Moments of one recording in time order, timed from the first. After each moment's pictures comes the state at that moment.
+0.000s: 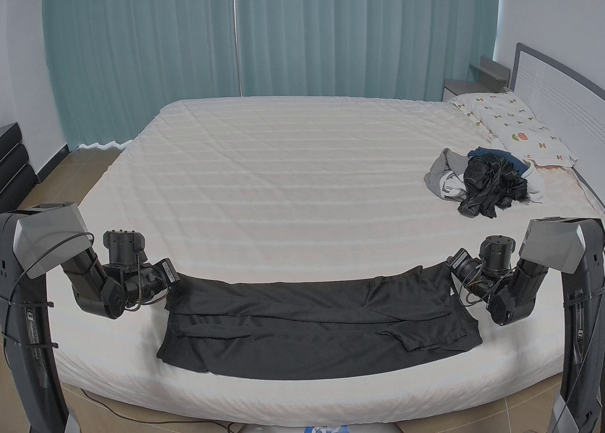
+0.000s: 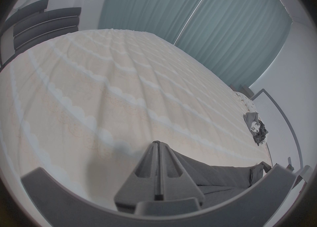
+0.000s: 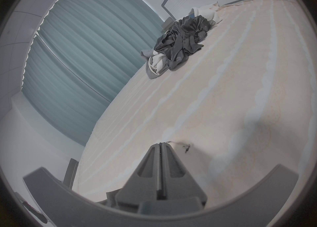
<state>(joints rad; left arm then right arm) 0.01 2.33 -0.82 -0.89 -0.12 -0.51 0.05 2.52 -0.86 -1.29 0.02 0.81</state>
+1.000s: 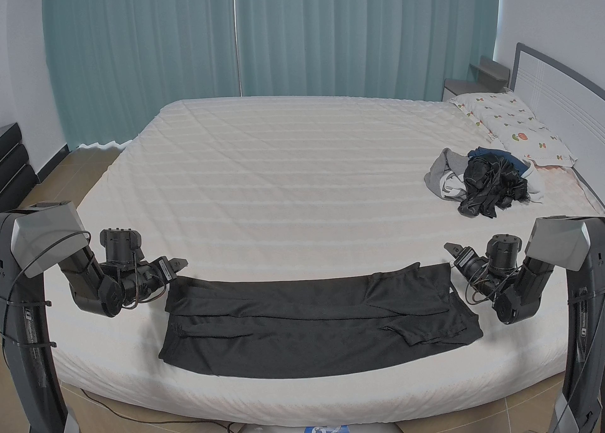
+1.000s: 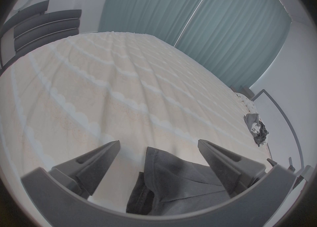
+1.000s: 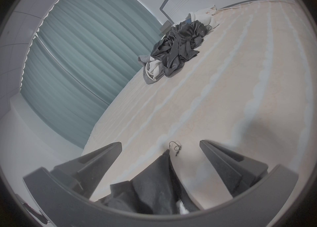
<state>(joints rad) 0.03 2.32 -0.83 -0.89 -0.12 -0.50 0.01 2.51 -0.84 -1.30 0.01 0.80</state>
